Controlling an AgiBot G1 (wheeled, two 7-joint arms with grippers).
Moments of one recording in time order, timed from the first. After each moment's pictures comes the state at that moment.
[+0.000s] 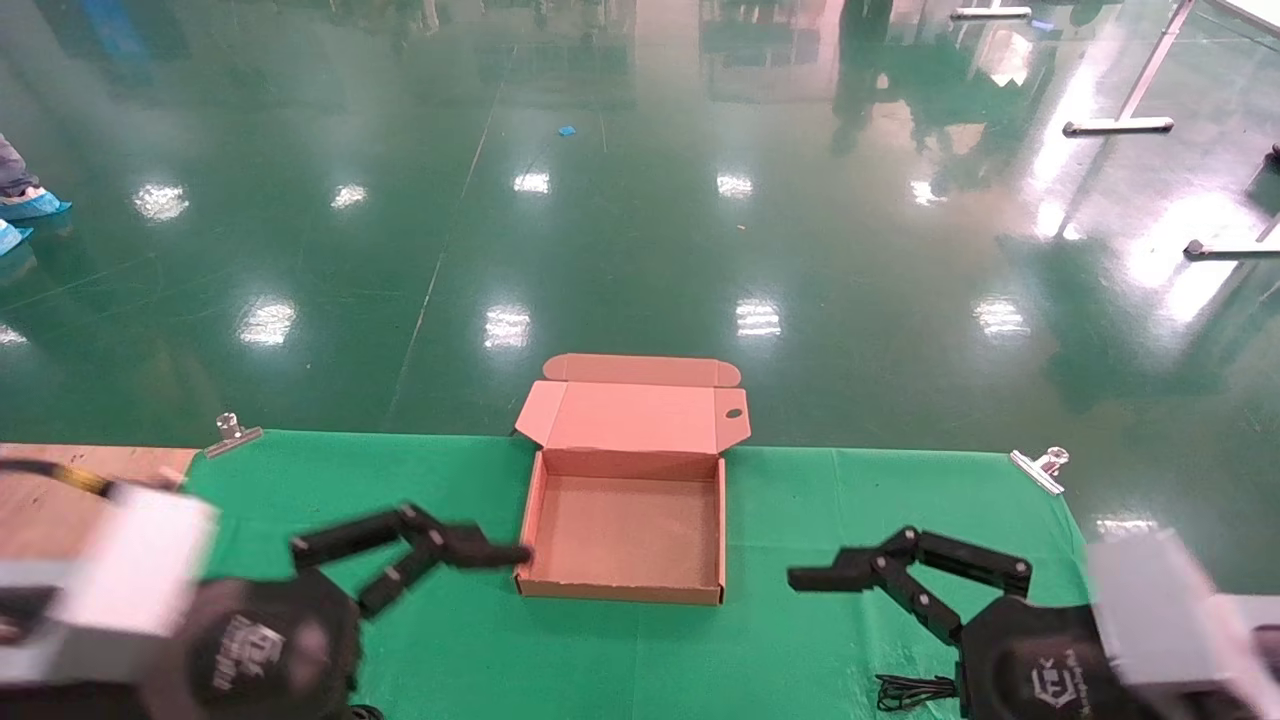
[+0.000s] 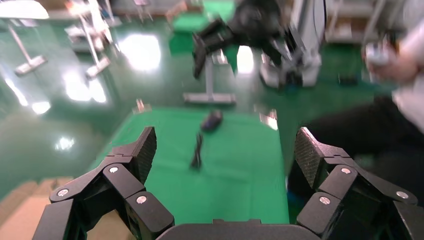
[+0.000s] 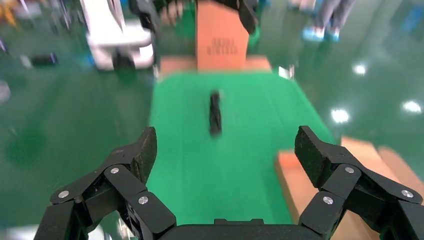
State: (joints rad) left arm -1.16 0.65 0.37 -1.24 0.93 1.51 -0.14; right arm 1.13 -0.60 -0.35 1.28 -0.95 -1.51 0.12
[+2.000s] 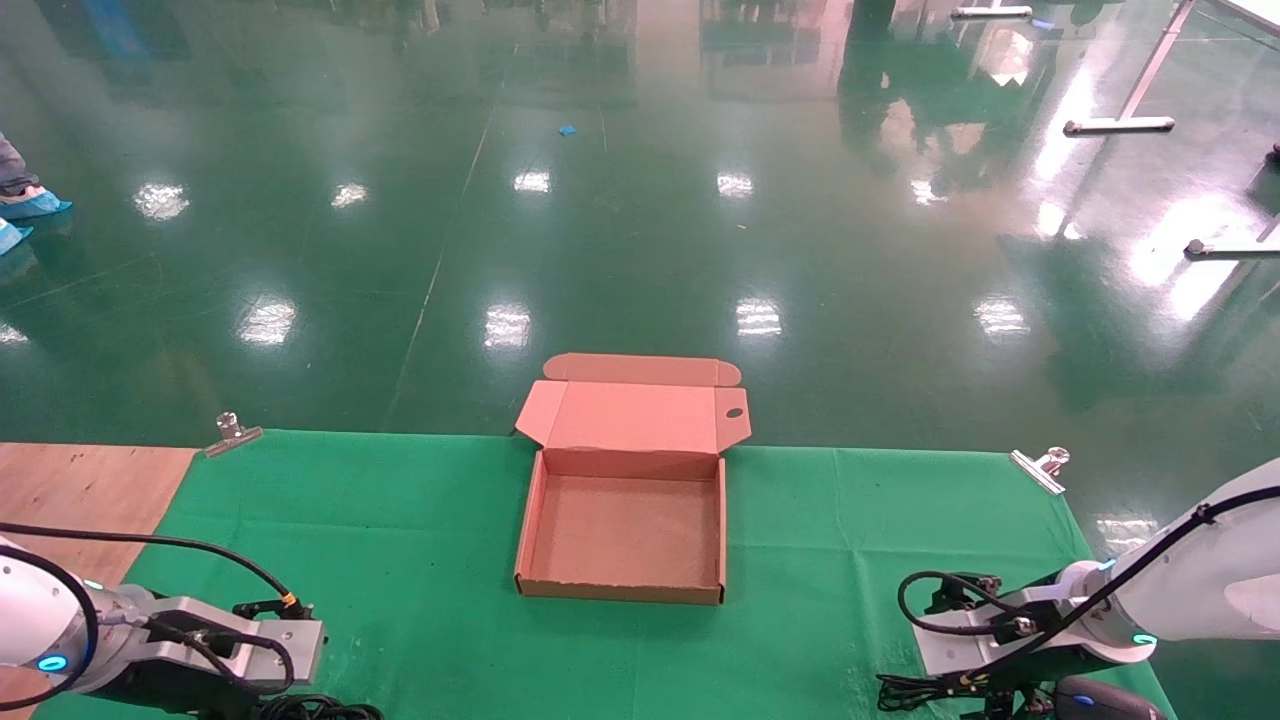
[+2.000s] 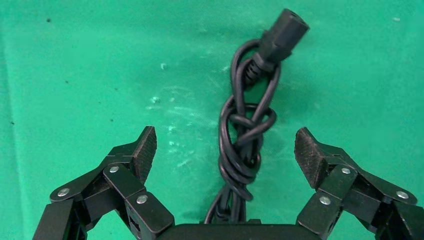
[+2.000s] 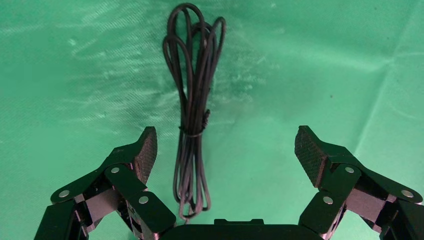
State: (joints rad) left arm -1.63 1.07 0.79 -0.04 1.86 1.20 0.57; right arm 1.61 -1.19 -0.77 0.07 -1.97 -1.04 -0.60
